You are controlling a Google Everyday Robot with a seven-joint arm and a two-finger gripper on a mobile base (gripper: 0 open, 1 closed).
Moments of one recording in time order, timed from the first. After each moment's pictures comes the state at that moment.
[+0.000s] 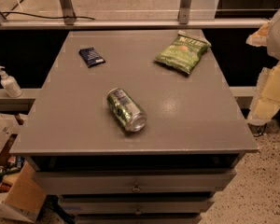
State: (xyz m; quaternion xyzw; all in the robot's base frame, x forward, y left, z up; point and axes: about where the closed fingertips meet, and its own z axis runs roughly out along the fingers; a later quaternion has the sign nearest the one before) arm 0.438 -0.217 0.976 -0.60 0.78 -0.03 0.16
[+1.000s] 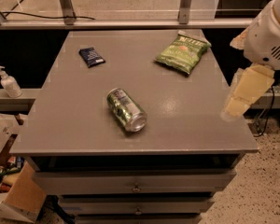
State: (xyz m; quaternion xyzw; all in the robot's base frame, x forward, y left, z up) arm 0.456 -0.188 0.962 -0.58 0.79 -0.01 0.19
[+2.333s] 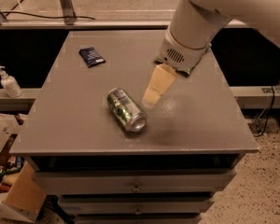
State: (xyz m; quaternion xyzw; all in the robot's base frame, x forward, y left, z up) arm 0.528 -0.072 0.906 -0.49 0.85 0.01 0.18
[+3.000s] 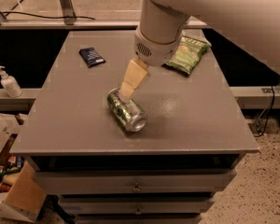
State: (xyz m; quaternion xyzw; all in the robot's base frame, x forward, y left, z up) arm 0.542 -0.029 0.899 -0.42 0.90 0.00 0.13
